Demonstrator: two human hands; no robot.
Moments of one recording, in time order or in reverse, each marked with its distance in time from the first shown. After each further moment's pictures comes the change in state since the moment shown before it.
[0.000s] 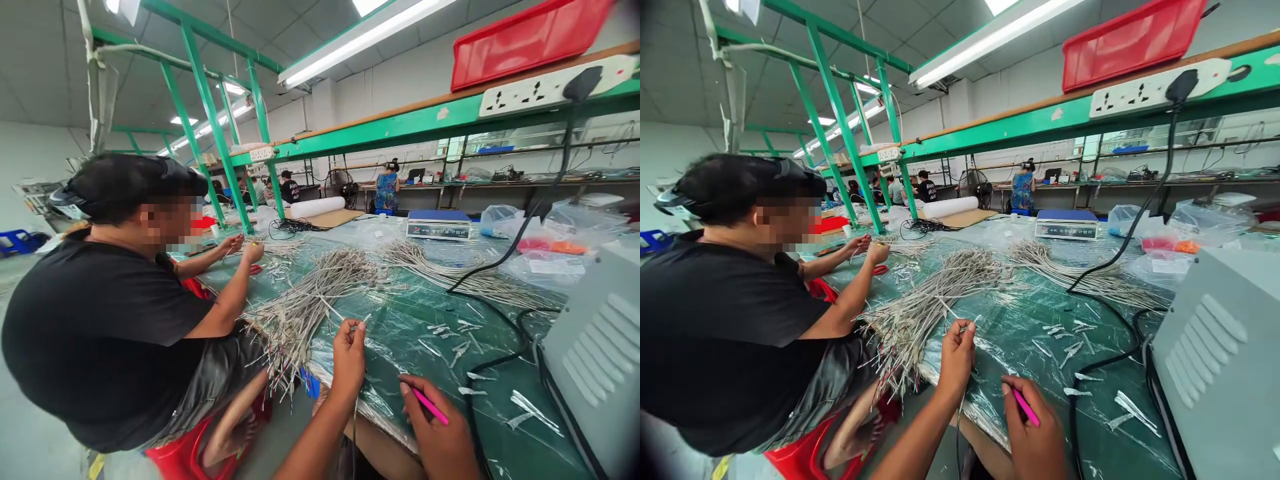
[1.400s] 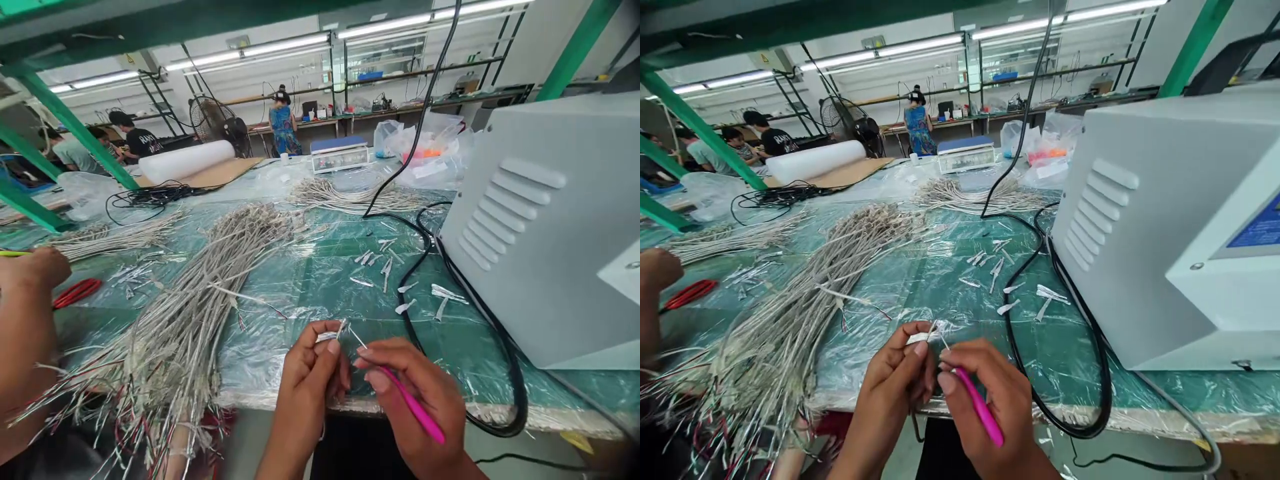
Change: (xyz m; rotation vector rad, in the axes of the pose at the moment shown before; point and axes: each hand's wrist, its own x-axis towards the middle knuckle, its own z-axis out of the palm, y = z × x) left_hand -0.038 0.026 0.001 -0.009 -0.598 -0.498; right_hand -0.016 -0.019 -0.002 0.154 0.227 -0.168
